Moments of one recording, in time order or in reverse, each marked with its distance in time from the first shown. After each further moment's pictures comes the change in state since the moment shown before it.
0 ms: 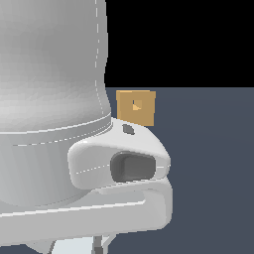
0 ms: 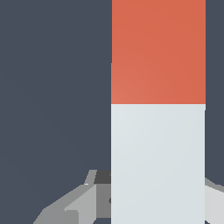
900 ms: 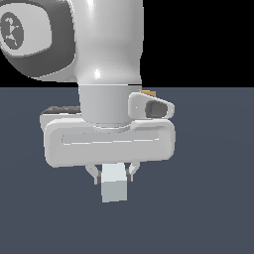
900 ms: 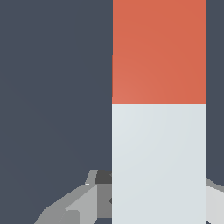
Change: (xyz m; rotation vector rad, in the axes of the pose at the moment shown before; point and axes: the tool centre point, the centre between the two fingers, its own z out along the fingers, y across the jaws) arm 0.089 0.042 -0.021 0.003 0.000 -0.021
